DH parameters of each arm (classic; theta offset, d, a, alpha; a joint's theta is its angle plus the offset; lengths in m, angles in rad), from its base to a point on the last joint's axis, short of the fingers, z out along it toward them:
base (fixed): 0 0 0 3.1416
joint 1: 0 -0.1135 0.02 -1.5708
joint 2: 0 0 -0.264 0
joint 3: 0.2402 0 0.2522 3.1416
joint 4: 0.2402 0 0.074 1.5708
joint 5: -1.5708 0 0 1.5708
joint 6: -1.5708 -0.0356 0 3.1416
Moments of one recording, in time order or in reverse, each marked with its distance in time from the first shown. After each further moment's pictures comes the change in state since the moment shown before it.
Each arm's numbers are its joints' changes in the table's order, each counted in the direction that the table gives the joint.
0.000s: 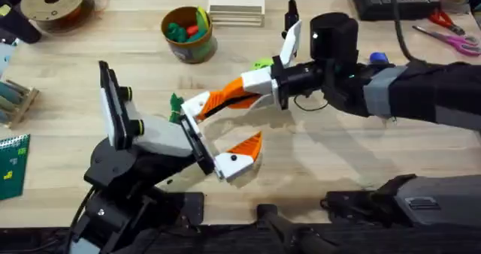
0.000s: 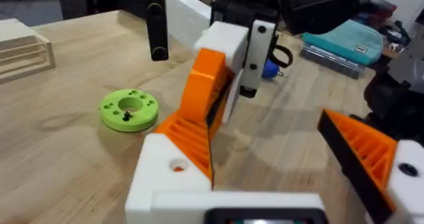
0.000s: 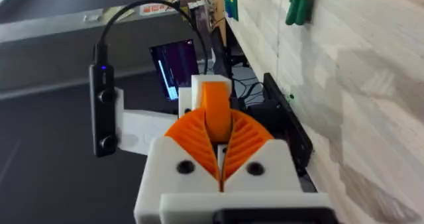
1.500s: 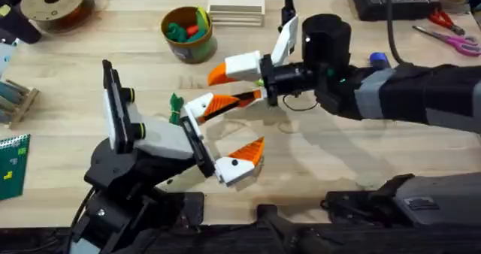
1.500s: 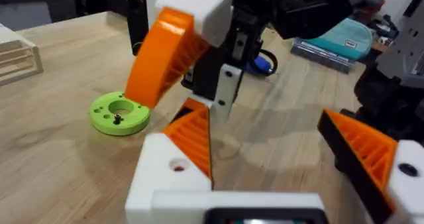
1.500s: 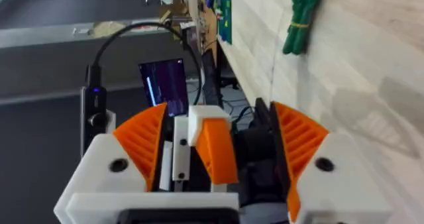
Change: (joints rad) left arm 0.003 0.002 0.000 -0.001 -0.035 -0.019; right arm -0.055 -0.021 0.004 -0.113 -0.149 -0.021
